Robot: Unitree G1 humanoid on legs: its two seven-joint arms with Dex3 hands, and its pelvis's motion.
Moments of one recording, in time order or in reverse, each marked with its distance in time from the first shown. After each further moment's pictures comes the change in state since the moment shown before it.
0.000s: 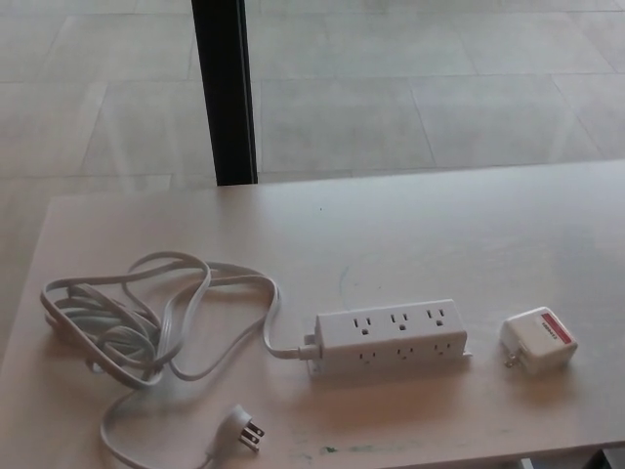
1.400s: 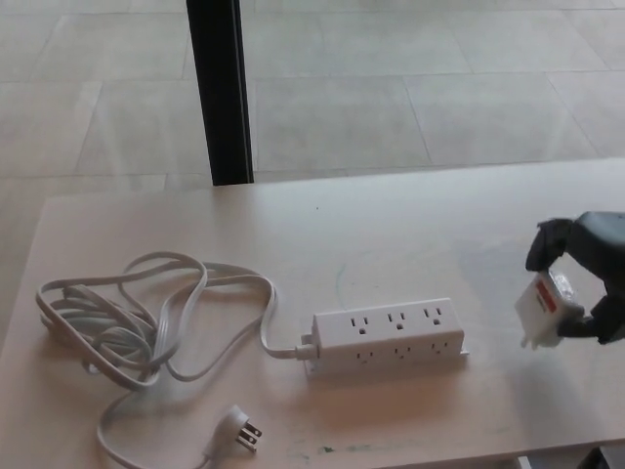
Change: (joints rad) left_arm -0.001 0.001 -0.016 0.000 0.000 0.000 -0.003; right_arm -0.115 0.252 0.335 0.148 -0.156 -0.181 -0.274
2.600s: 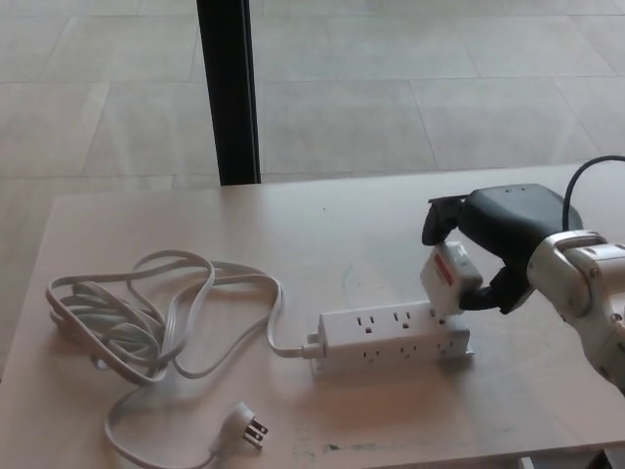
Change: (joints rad) left_arm -0.014 0.000 -0.008 0.001 0.004 0.000 0.010; right_arm -0.173 0.120 0.128 -0.019 -0.032 -0.001 -0.007
